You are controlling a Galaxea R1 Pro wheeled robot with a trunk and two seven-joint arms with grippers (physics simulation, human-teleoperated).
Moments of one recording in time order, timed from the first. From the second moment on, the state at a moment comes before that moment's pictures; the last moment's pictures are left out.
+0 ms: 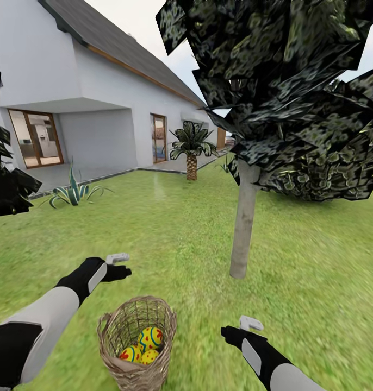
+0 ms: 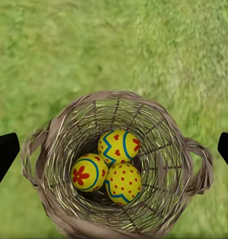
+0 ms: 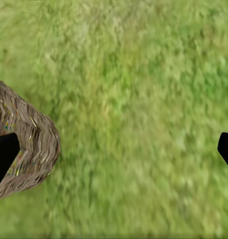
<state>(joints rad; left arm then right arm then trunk) -0.96 0.12 -0.14 -0.34 0.28 0.58 -0.03 -0.61 0.10 -0.20 -0.26 -0.08 0.15 -0.05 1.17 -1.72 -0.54</state>
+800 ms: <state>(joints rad) -0.99 0.10 -0.28 -0.33 0.29 0.77 -0.03 -0.61 0.10 -0.20 -0.25 -0.08 0.14 -0.05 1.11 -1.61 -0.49</state>
